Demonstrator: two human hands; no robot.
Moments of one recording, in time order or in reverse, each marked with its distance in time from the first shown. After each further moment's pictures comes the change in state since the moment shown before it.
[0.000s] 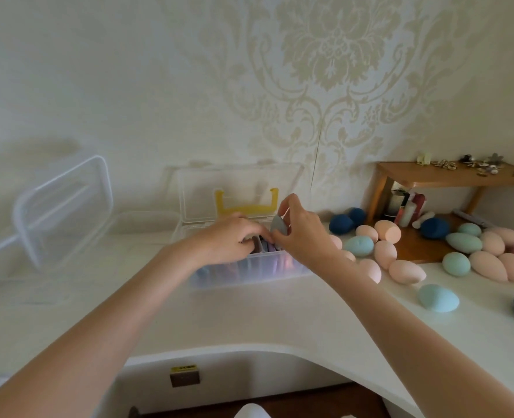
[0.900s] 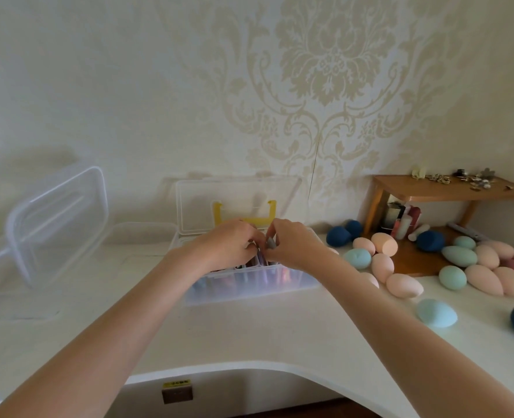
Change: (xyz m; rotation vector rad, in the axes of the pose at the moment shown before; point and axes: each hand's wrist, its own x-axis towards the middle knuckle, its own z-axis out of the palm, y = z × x) left_hand 0.010 0.017 -0.009 0.107 0.021 -0.057; right_hand 0.014 -0.013 -0.005 -0.200 -0.297 0.076
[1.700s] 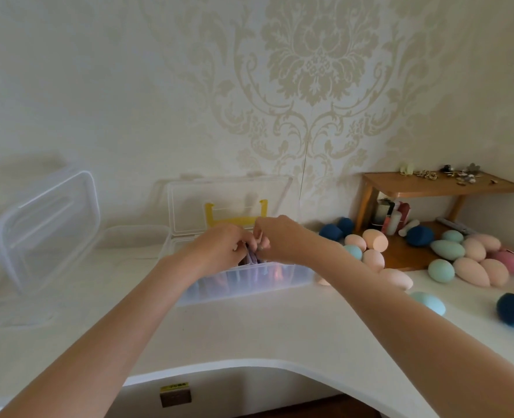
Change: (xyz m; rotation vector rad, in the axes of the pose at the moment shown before) left_hand 0.002 -0.012 0.013 -0.084 0.111 0.024; right_hand -0.005 -0.007 -0.014 -0.224 -0.093 -0.144
